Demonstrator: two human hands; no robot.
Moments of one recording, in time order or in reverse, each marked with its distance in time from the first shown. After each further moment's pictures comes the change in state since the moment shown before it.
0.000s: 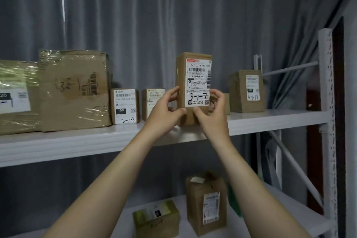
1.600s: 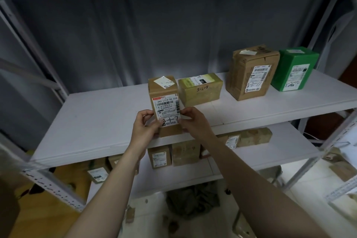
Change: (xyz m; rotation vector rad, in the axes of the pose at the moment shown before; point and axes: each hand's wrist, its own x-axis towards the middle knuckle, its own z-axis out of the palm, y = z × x) left_hand -0.376 -0.262 -0.111 -0.149 0.246 -0.854; right_hand -0.391 0.146 0.121 -0.101 -0.525 0.932
